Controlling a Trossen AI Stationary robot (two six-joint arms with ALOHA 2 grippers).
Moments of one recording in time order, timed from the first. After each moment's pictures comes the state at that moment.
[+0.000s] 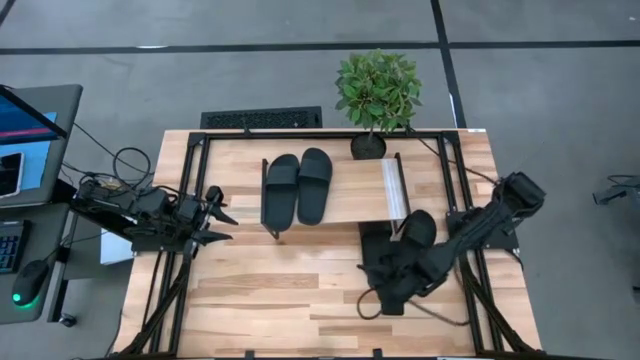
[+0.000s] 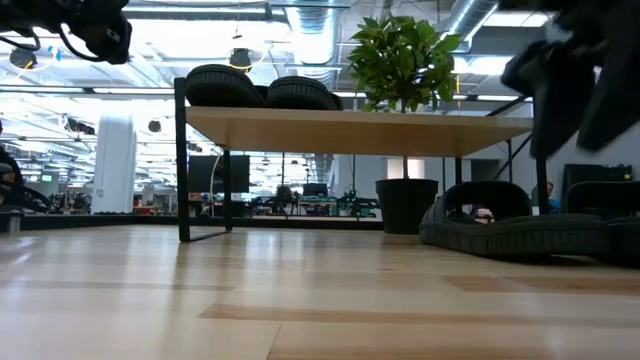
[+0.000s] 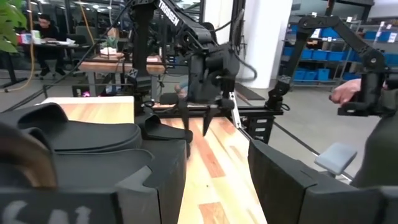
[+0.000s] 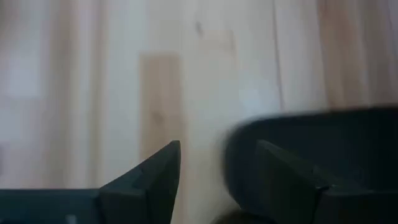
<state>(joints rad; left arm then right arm) -0.27 0.14 0.29 -0.12 -0.01 -0.09 0.65 1.64 1.05 -0.66 0.29 0.57</state>
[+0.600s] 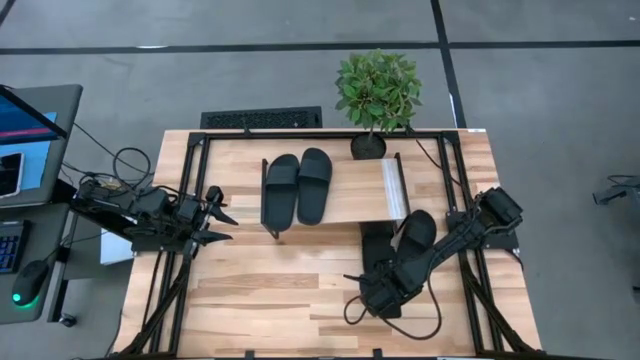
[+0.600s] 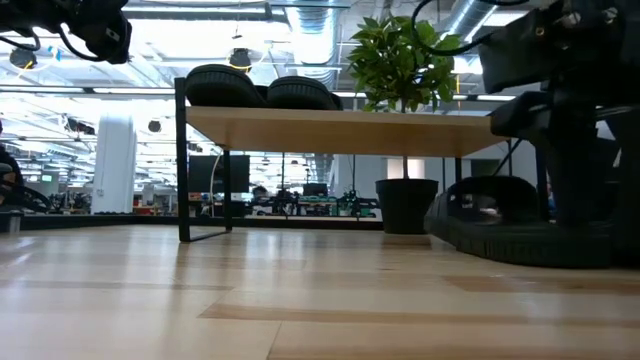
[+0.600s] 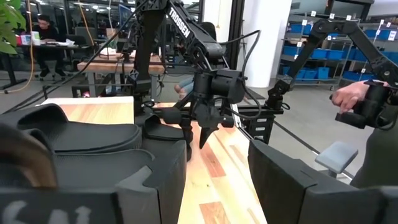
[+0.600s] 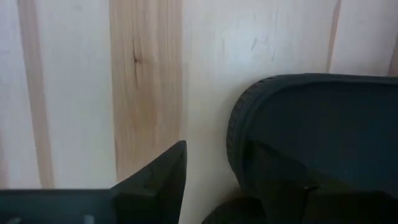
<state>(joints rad) -0.27 0.14 0.29 -0.12 -0.01 -0.08 0.60 1.87 1.19 -0.83 0.16 0.50</state>
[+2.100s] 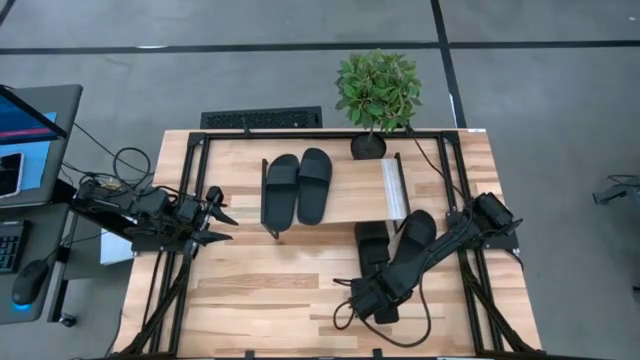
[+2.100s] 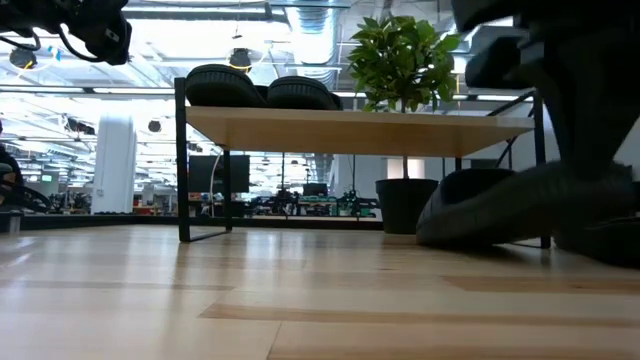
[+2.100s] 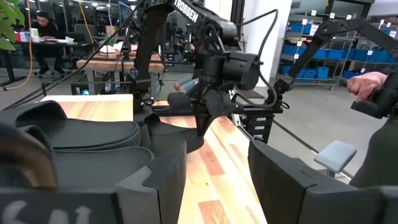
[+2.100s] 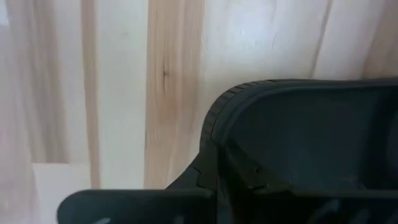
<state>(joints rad) -0.27 0.14 0.29 -0.12 -0.01 -0.09 0.59 1.95 1.49 -1.12 0.10 0.44</state>
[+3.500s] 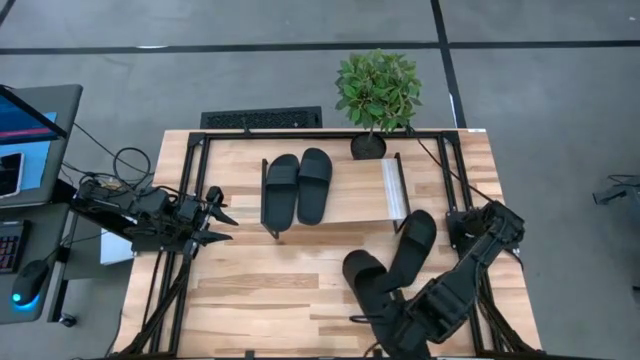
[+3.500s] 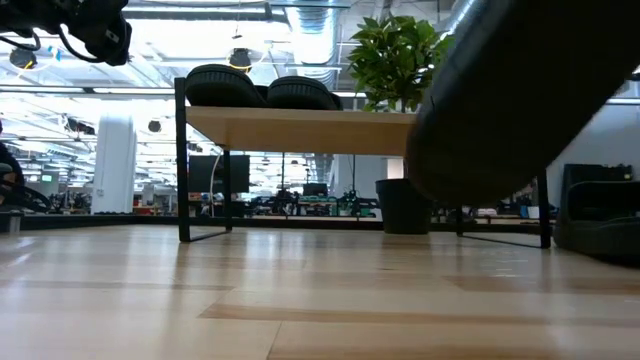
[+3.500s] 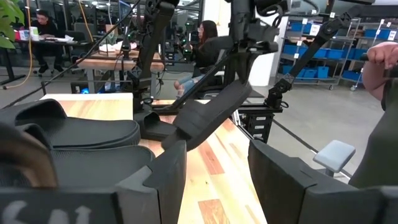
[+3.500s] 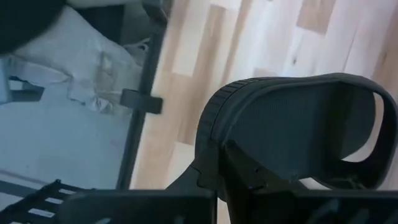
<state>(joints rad) -0.27 0.14 0.29 -0.13 -0.01 -0.09 0.79 1.94 2.02 -1.40 0.11 0.46</state>
